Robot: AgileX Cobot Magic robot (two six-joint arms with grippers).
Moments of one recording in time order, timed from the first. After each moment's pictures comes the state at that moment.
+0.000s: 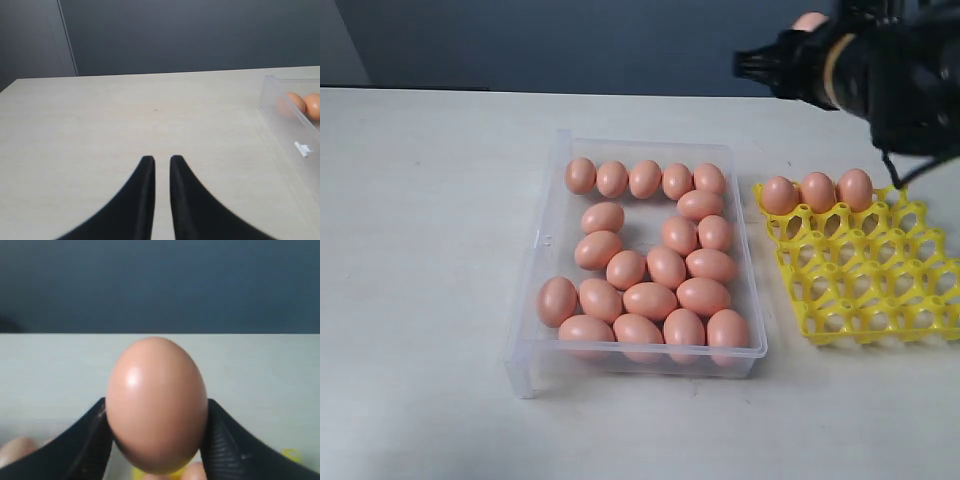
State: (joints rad) left arm 0.09 0.03 -0.01 0.14 0.25 -0.12; right arm 0.53 1.55 -0.96 -1.51 0.54 1.77
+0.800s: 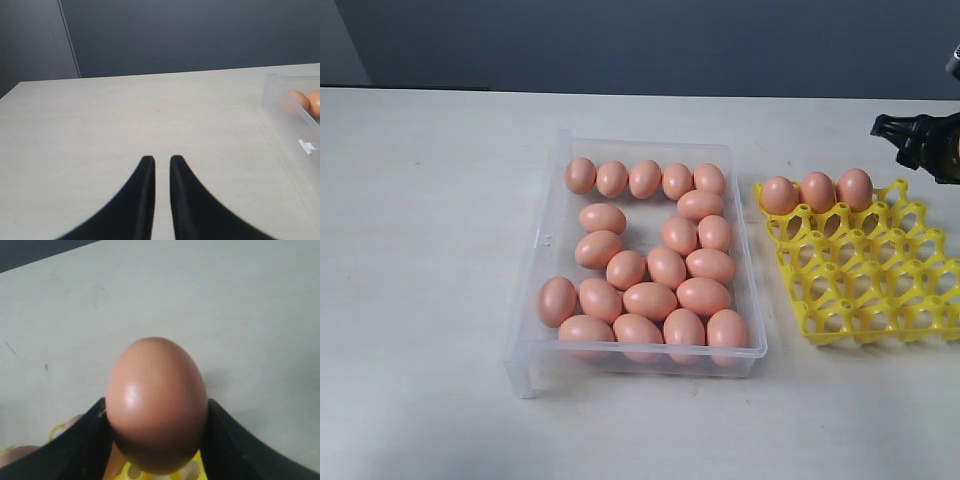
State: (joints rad) left arm 0.09 0.03 -0.01 0.16 0.25 -0.12; right arm -0.02 1.73 -0.86 -1.73 0.14 2.04
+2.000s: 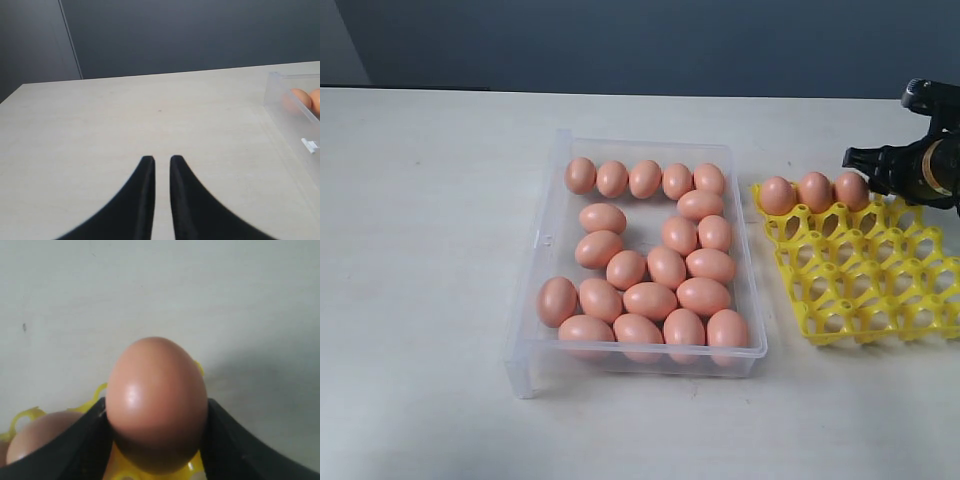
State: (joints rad) left arm 0.09 0.03 -0.01 0.17 0.25 -0.12; right arm -0.02 1.91 -0.95 -1.73 0.08 1.96
